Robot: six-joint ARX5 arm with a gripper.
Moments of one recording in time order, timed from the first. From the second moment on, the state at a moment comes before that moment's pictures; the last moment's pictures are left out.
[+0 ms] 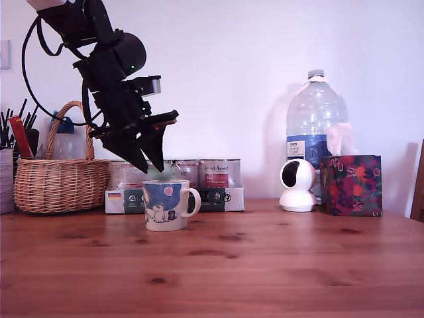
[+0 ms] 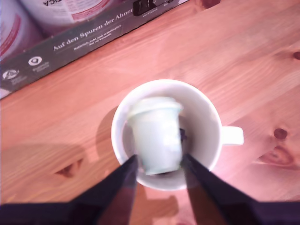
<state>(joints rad) -0.37 2.03 1.69 -0.63 0.15 0.04</state>
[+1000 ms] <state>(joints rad) -0.37 1.75 1.69 -0.81 0.19 0.09</state>
